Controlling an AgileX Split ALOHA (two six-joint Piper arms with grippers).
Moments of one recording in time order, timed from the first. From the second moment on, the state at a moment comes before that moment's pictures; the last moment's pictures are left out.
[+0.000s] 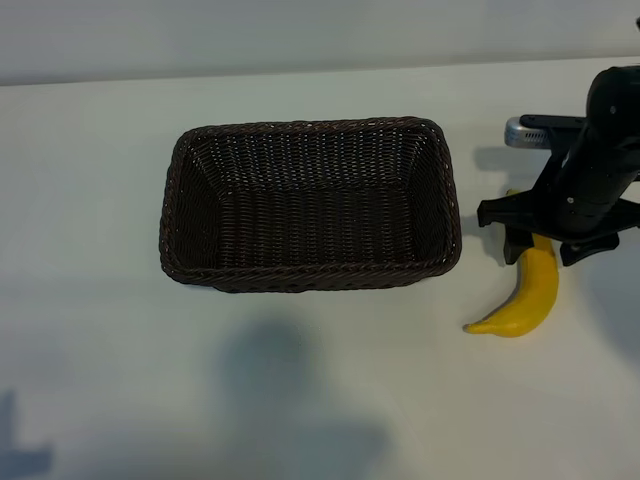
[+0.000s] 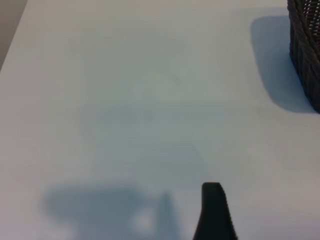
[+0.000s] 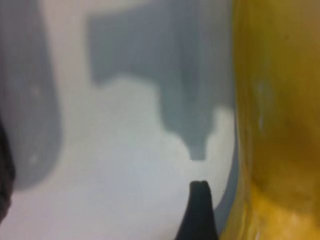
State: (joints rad) left arm 0.04 -0.01 -0.50 0.00 1.05 0.03; right arm 0.25 1.90 -1.09 0.12 0.75 0.20
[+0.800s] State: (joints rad) left arm 0.04 -0.01 -0.50 0.01 1.05 0.03; right arm 0.25 1.93 -1.09 0.04 0.74 0.21
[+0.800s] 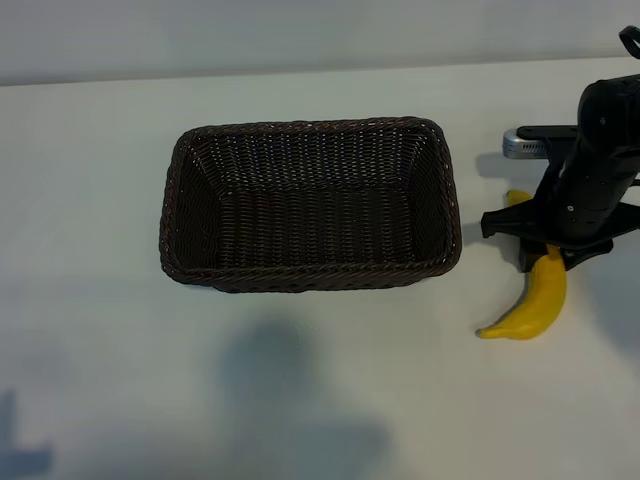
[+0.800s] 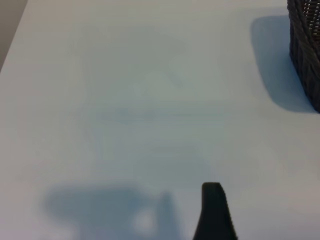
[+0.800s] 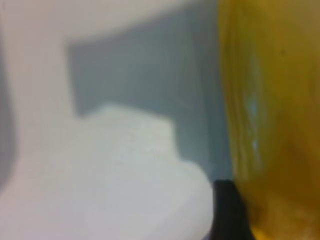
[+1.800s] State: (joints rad) left arm 0.04 -0.01 -0.50 0.01 1.05 0.03; right arm 0.33 1.84 -1.53 0.06 1.19 0.06
